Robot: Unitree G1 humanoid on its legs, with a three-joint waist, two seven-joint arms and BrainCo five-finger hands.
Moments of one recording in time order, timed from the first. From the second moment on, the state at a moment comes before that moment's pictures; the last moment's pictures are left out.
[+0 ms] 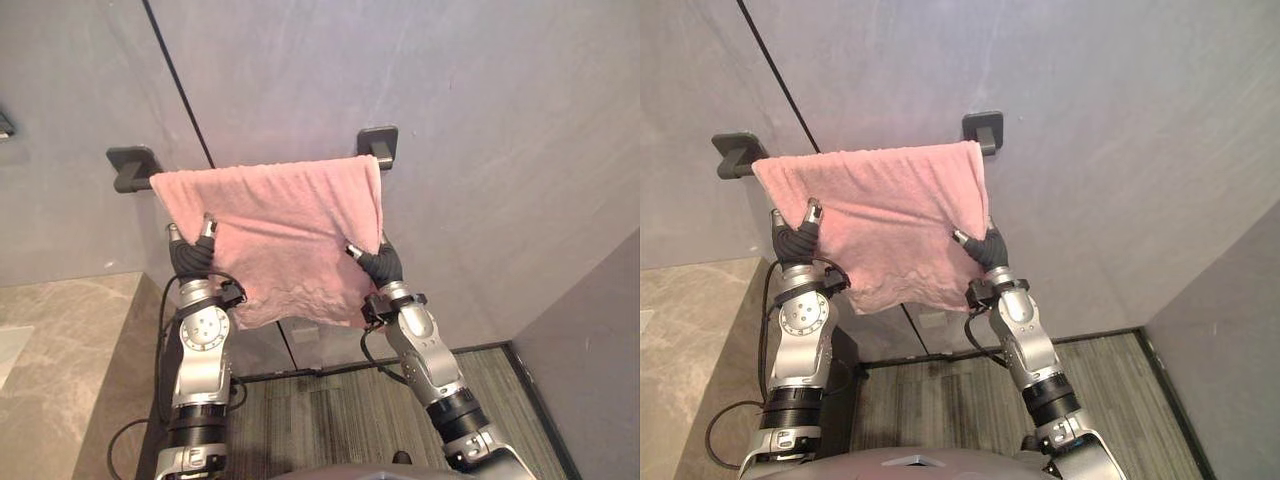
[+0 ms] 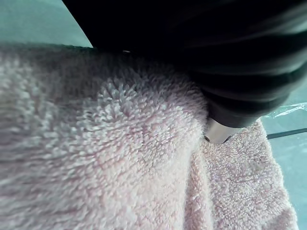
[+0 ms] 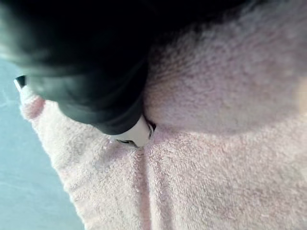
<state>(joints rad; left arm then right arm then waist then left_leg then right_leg) -0.14 0.08 0.16 0.04 0.07 -0.20 0.36 -0.26 -0.02 0.27 0.19 0.30 -0.14 -0.04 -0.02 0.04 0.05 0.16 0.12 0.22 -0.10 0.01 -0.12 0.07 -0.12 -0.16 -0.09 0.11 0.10</state>
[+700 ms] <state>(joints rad) -0.15 0.07 0.19 0.00 0.07 -0.20 0.34 -0.34 0.02 0.14 0.28 0.21 -0.12 -0.09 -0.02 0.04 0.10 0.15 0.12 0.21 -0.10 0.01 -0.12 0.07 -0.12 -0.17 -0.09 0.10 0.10</state>
